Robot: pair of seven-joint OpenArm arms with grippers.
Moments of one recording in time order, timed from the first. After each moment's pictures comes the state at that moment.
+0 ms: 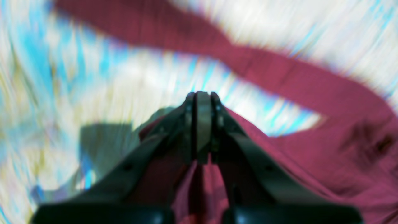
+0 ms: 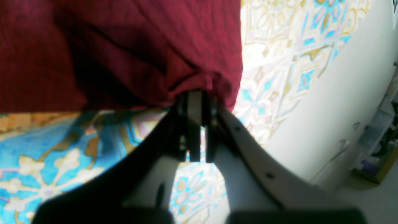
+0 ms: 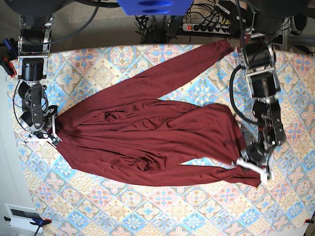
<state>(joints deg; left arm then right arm) -30.8 -15.1 -13.7 56.1 -24.2 -10.3 38.3 20.8 29.9 -1.5 55.9 -28.6 36.7 -28.6</state>
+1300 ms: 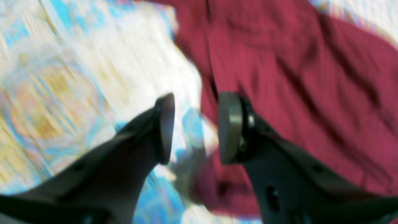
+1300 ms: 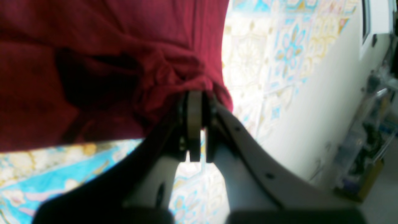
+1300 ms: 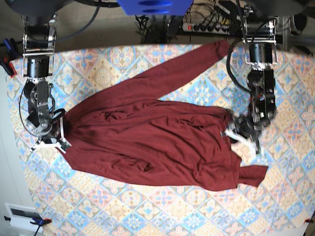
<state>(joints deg) -8.0 -17.1 -3.8 85.3 -27.6 3.7 48.1 18.3 27.6 -1.4 65.1 -28.4 36.7 -28.8</state>
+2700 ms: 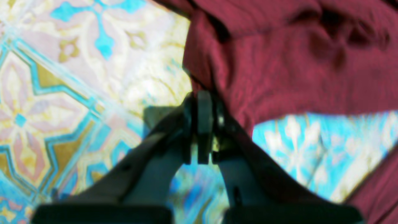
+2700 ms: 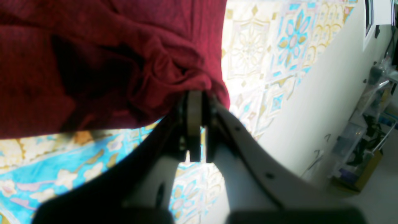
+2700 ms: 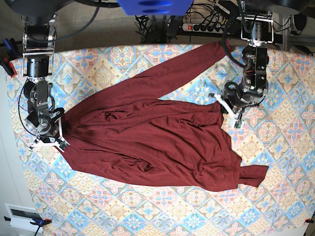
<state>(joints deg) 2.9 -18.0 -1.2 87.2 -21.4 -12.2 47.1 18.3 27.7 -1.4 65.2 -28.8 36.7 -31.5</state>
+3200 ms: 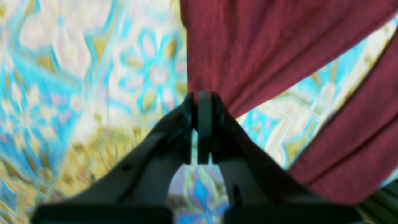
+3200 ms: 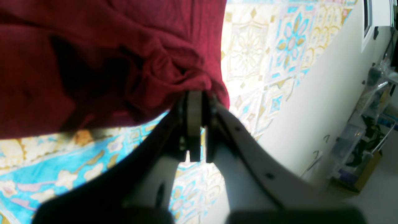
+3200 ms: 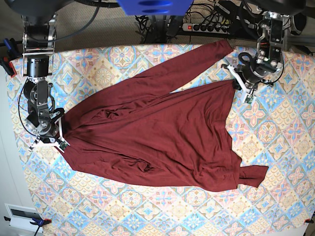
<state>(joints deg) 19.9 -27.2 -5.3 102.3 -26.9 -13.7 48.1 18.3 27.7 -1.4 65.4 -28.8 36.8 -31.4</state>
